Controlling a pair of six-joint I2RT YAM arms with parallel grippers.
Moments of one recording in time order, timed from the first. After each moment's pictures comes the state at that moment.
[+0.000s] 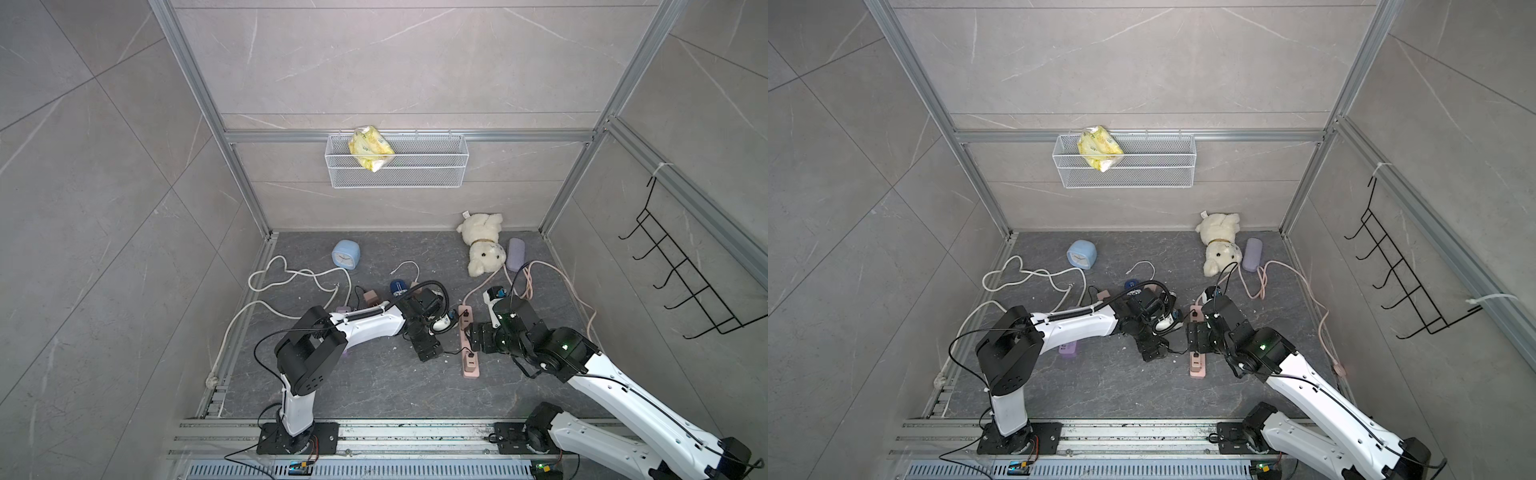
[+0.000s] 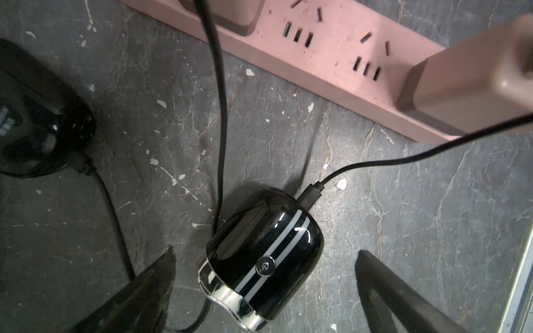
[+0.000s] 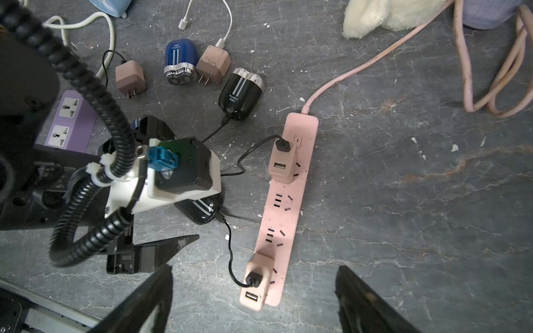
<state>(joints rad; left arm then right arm) -0.94 1.89 1.29 -0.57 0.19 0.32 0.67 0.91 0.89 -0.86 0.16 0.45</state>
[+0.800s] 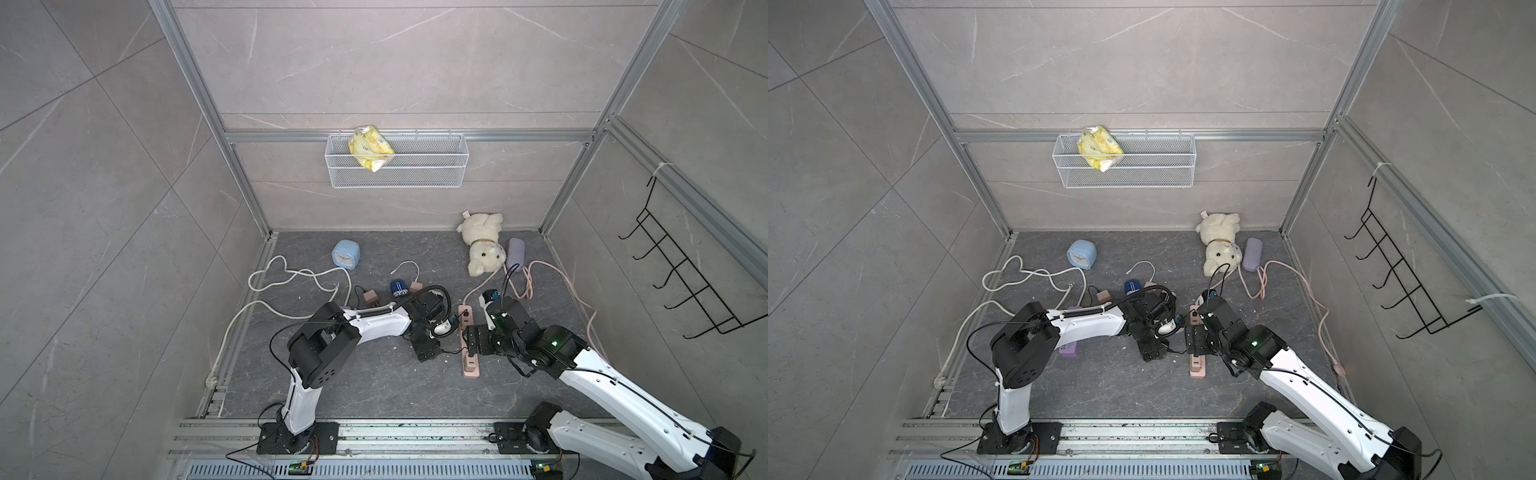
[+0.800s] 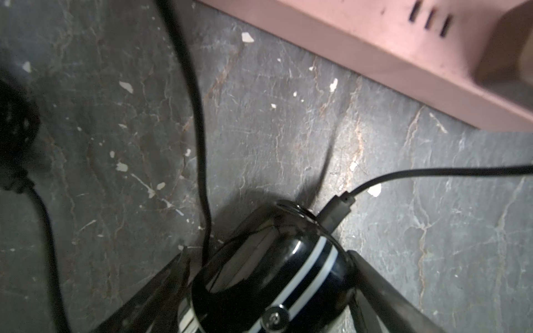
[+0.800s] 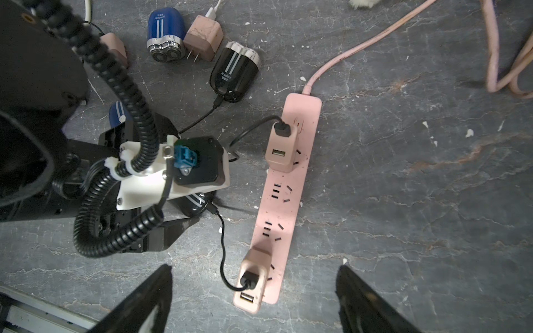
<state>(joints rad) -0.95 1.97 1.31 -0.56 0.17 0.35 0.66 0.95 0.85 -0.85 0.15 0.45</state>
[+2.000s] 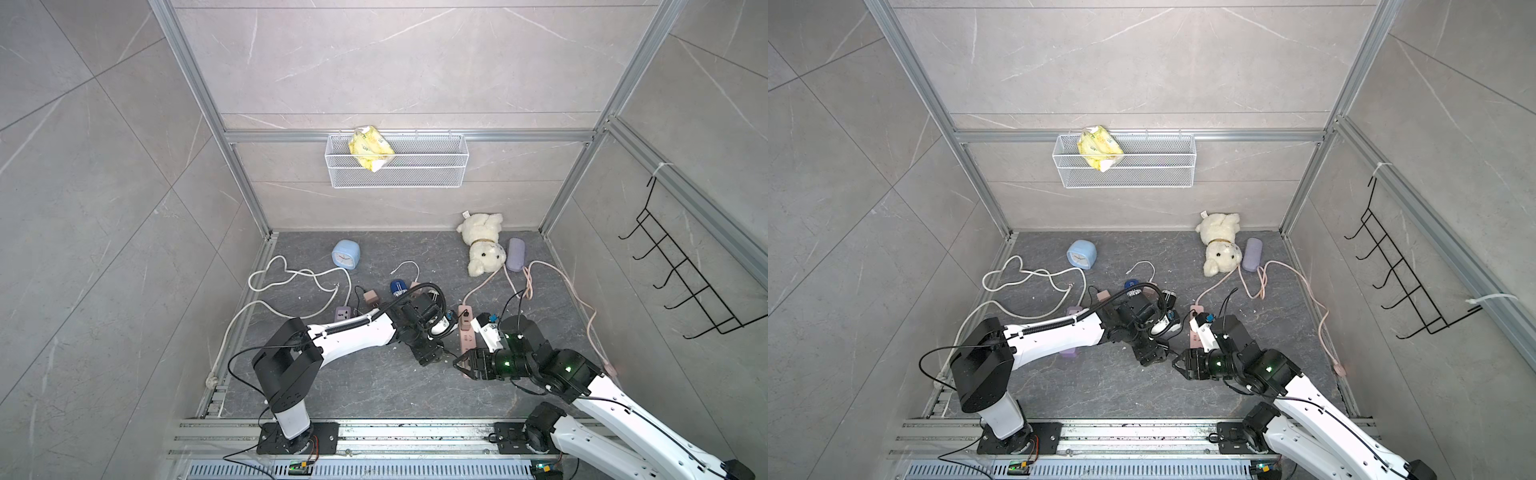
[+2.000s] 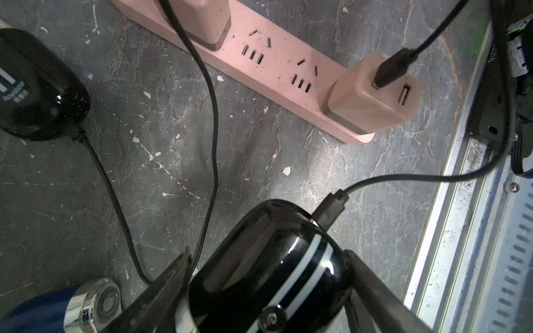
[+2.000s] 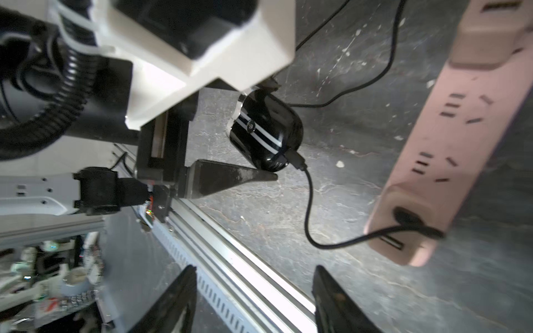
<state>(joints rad) -1.00 1.72 1.21 -0.58 0.23 0.15 0.66 0.74 0.62 -0.70 -0.42 0.64</state>
